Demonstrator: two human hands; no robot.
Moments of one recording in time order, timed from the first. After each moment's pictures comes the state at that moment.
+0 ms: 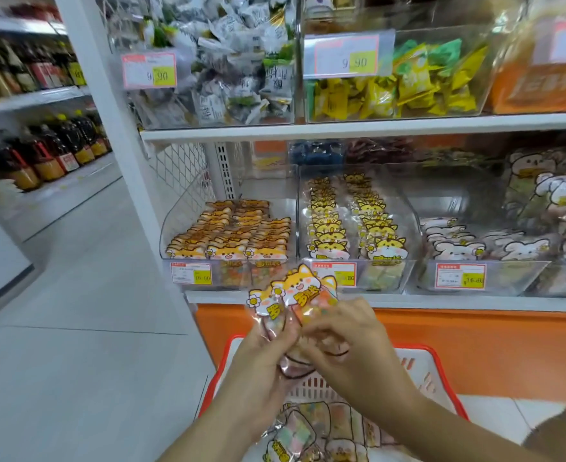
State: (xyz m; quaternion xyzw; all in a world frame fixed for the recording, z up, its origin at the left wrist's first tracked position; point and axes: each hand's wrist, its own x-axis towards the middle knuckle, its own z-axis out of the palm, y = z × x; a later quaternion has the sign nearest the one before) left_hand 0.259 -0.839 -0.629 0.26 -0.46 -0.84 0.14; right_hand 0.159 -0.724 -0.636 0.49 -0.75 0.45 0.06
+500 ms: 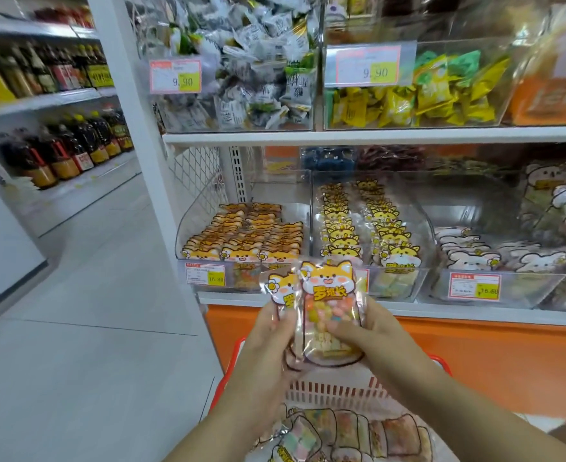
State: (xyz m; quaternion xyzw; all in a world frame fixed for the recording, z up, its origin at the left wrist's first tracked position) left_hand 0.267 -0.845 -0.618 0.22 -0.57 -0.78 0.16; right_hand 0.146 -0.727 -0.619 0.26 -0.63 0.64 -0.36
